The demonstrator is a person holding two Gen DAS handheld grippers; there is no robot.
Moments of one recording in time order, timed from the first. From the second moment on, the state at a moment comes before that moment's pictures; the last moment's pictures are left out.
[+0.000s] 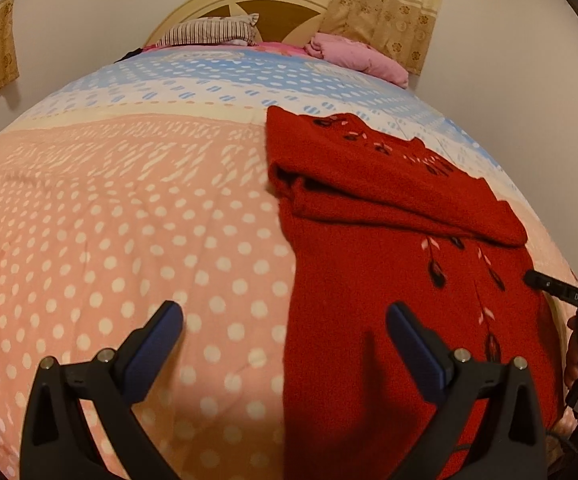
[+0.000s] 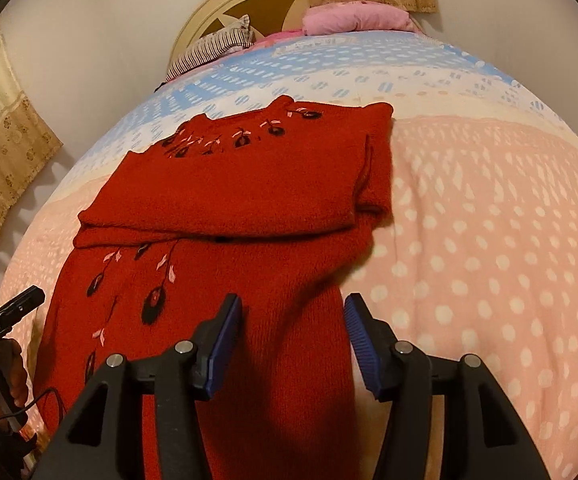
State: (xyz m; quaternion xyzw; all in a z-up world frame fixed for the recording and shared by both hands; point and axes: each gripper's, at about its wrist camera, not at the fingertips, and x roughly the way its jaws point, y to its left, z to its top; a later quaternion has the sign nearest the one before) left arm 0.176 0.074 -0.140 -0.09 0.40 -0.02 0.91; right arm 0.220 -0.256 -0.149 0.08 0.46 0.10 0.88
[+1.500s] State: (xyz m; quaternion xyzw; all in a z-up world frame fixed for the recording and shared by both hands) left arm 0.061 0.064 -0.164 -0.16 0.48 -0.11 0.85; right arm 0.099 -0.261 -0.147 0.04 0.46 0.11 0.88
